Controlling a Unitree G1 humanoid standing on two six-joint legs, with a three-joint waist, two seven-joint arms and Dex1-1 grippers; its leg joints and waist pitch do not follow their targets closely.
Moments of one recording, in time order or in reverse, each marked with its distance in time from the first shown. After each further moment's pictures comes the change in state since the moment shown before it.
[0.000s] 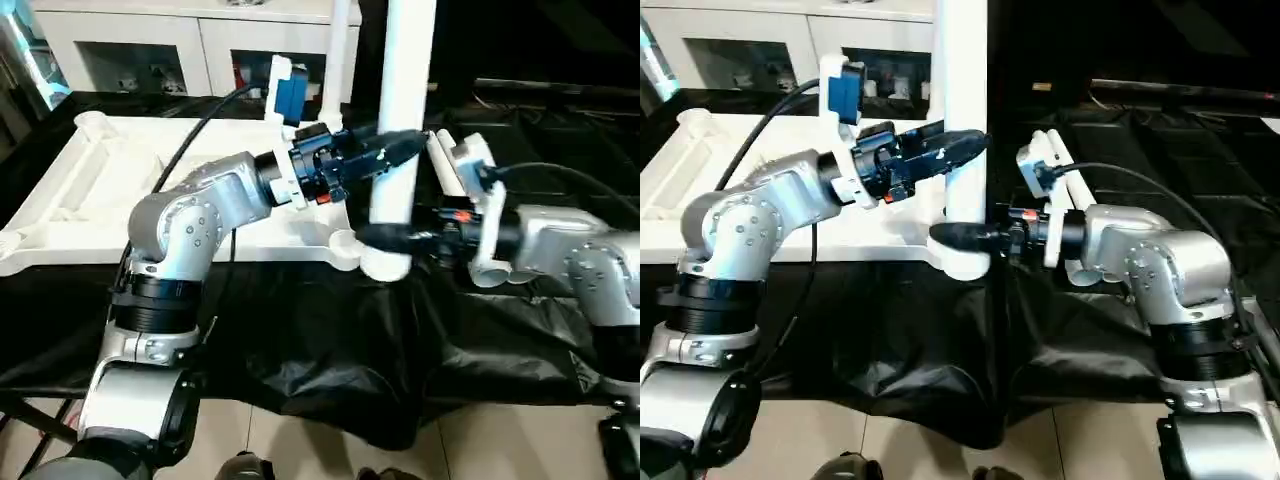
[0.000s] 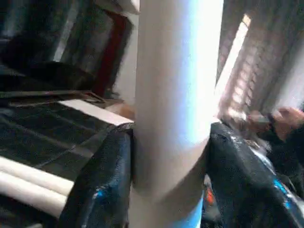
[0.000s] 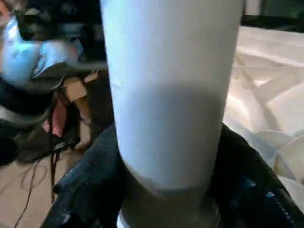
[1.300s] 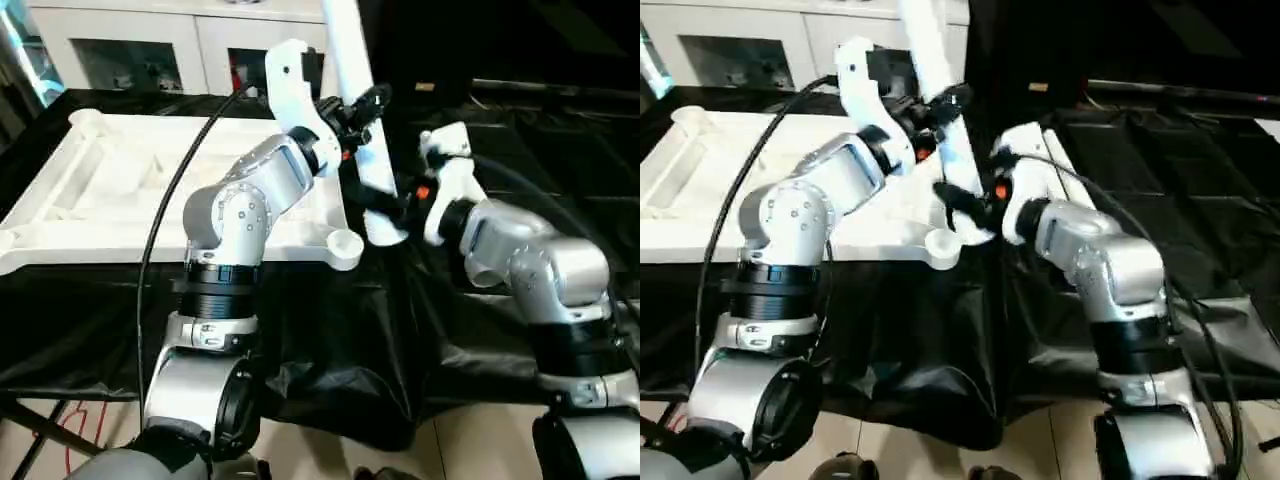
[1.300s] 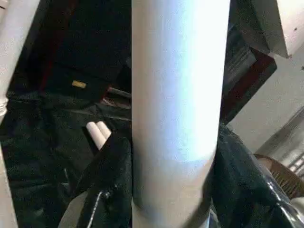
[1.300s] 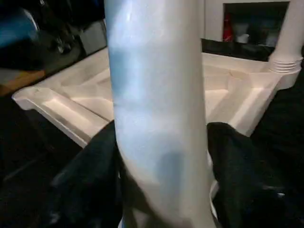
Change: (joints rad) left arm -0.093 -0.201 0.129 0.068 0.171 -0.047 0.646; right arm -0.025 0.186 -0.041 0.044 -0.189 -0.087 -0.395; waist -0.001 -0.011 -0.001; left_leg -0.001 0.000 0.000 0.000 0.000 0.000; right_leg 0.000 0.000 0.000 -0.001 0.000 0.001
